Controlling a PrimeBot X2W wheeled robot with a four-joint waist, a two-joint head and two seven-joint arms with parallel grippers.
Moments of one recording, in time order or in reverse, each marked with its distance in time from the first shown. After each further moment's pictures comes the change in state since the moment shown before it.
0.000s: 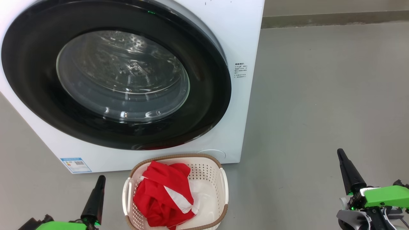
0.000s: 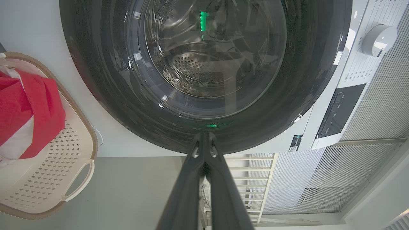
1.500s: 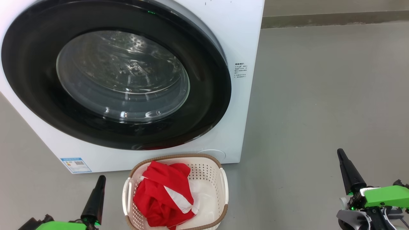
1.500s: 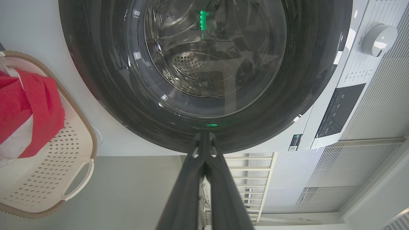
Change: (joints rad) left arm 0.000 -0.003 0.005 0.000 0.000 0.000 0.009; right arm 0.000 0.000 0.000 0.000 0.000 0.000 0.000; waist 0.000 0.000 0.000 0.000
